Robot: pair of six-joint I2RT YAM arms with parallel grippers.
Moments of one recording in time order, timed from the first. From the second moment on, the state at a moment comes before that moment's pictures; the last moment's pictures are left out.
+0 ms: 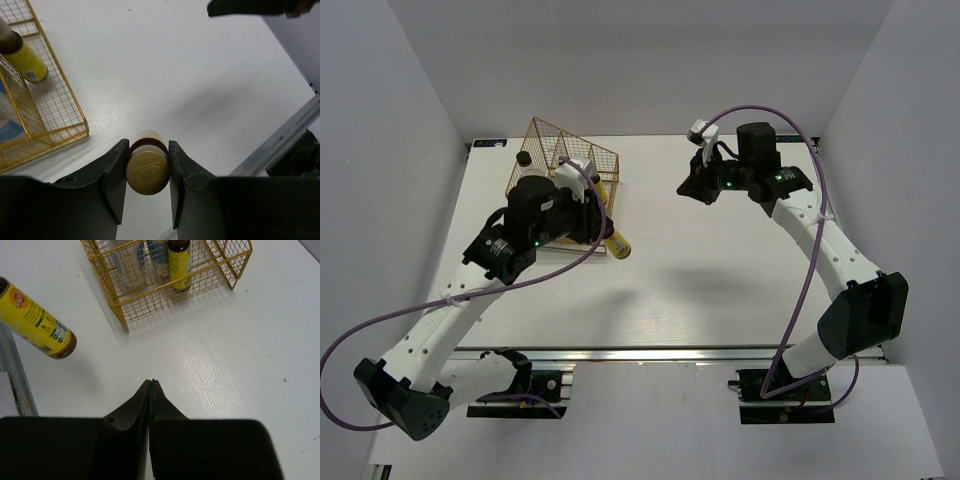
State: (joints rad) left arm -0.55 1.06 1.16 -0.51 0.19 -0.21; right arm 0.39 1.51 1.45 -0.49 -0.70 -0.29
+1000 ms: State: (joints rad) left arm -0.45 1.51 1.40 -0.32 -0.22 -0.11; right arm 0.33 1.36 1.26 -0.47 -0.70 -0.26
